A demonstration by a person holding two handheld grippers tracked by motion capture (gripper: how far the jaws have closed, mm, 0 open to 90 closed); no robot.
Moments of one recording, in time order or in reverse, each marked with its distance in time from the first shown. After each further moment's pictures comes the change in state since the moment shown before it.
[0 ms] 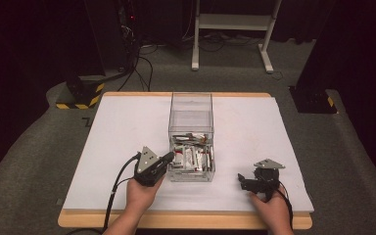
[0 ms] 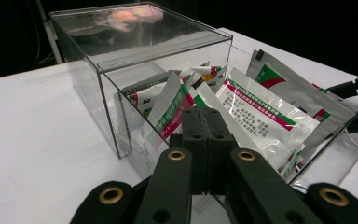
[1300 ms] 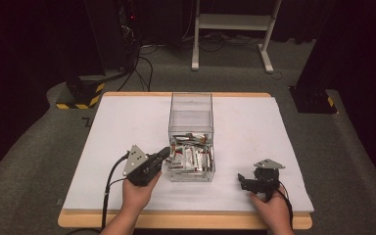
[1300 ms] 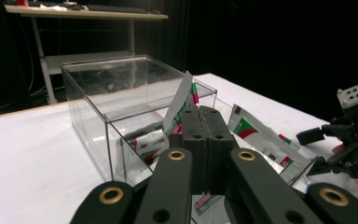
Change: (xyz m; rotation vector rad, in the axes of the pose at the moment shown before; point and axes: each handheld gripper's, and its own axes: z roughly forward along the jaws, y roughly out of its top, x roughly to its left) left arm 0.006 0.015 -0.025 -0.178 -0.041 -0.038; right arm 0.000 0.000 0.000 0.000 0.000 0.000
